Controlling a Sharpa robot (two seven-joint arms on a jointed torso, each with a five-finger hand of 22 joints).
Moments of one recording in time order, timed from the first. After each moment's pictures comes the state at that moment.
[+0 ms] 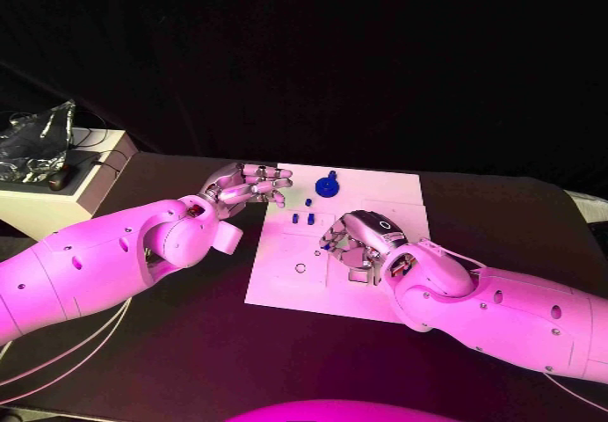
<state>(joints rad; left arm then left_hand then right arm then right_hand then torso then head) 1.00 -0.90 0.19 1.46 -0.22 -0.10 0.29 1.47 -0.02 0.03 0.00 0.29 1.02 0.15 0.07 0.06 1.11 0.12 0.08 0.06 1.08 0.05 0.66 0.25 0.12 1.05 0.05 0.26 1.01 1.11 -0.64 -0.13 1.58 -1.54 -0.56 -0.27 1.36 -0.02 0.44 -0.17 0.07 1.22 0.11 0.07 0.12 1.27 0.05 0.06 0.06 1.42 -0.04 1.04 0.70 0.12 1.46 -0.05 0.83 1.31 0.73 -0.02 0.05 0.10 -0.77</state>
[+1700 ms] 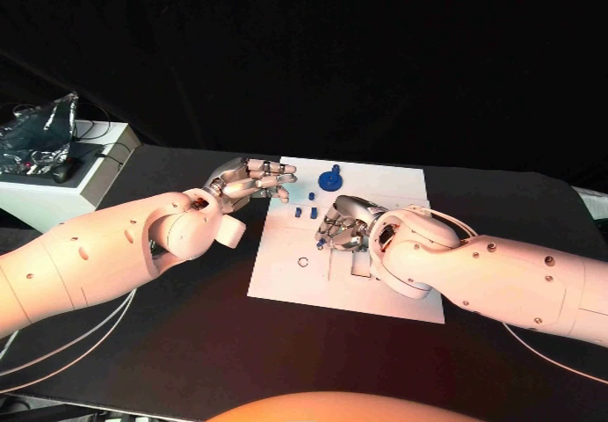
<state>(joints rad) 1.00 -0.89 0.19 1.45 -0.22 -0.08 0.28 1.47 -0.01 0.02 0.00 0.29 1.02 0.15 0.07 0.06 1.10 0.13 0.08 0.06 1.08 0.06 0.66 0.25 0.12 1.06 0.06 0.25 1.01 1.21 -0.55 -0.12 1.55 -1.28 -0.31 -0.44 1.35 -0.01 0.43 -0.18 0.08 1.22 0.11 0.07 0.12 1.27 0.05 0.06 0.06 1.42 -0.04 1.04 0.68 0.11 1.46 -0.05 0.79 1.31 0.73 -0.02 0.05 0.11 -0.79</state>
